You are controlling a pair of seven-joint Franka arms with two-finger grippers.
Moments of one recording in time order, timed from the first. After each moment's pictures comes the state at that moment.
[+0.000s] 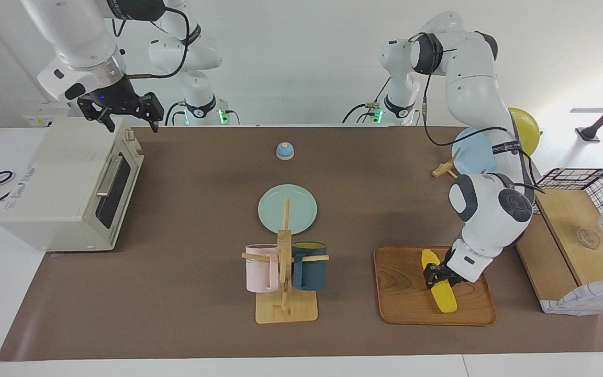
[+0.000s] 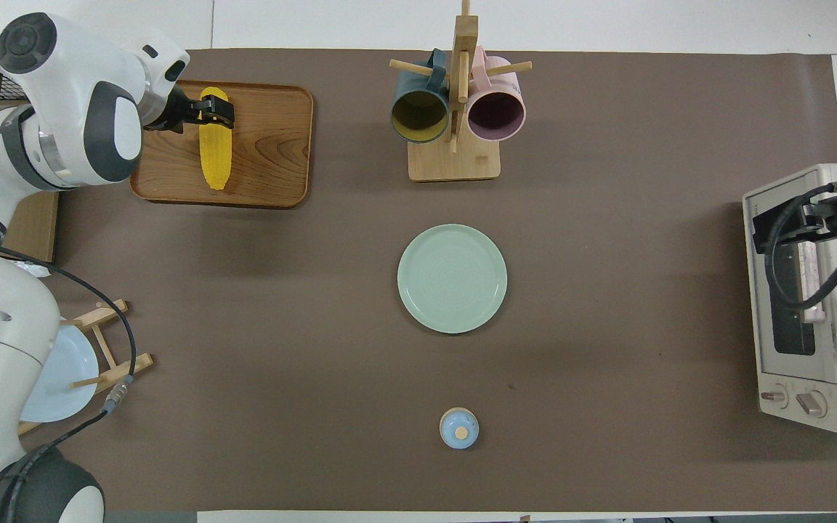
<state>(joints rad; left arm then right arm) -0.14 0.69 0.02 -1.30 -0.17 2.14 -0.02 0.02 0.04 0.03 -1.45 -0.06 1.36 0.02</state>
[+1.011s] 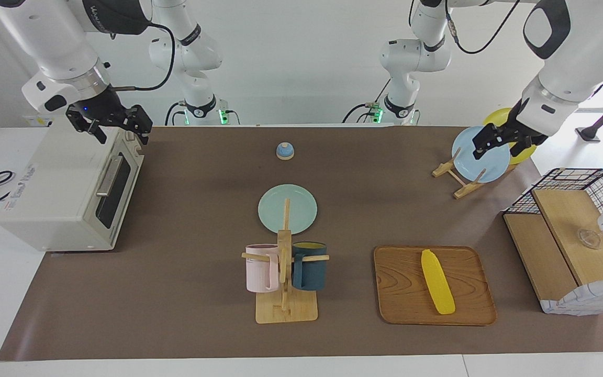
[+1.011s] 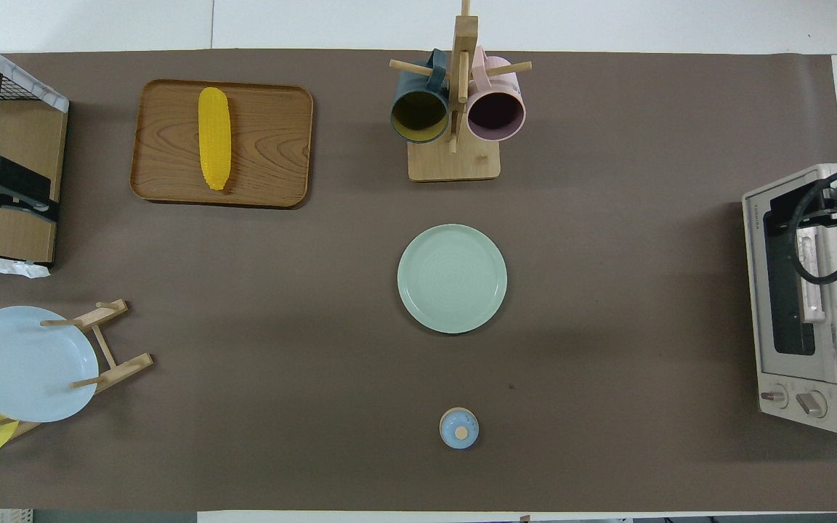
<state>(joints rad) -0.14 0.09 0.09 -1.38 -0.03 1.33 -0.06 -0.04 0.03 0.02 -1.51 -0.02 1.45 0.02</state>
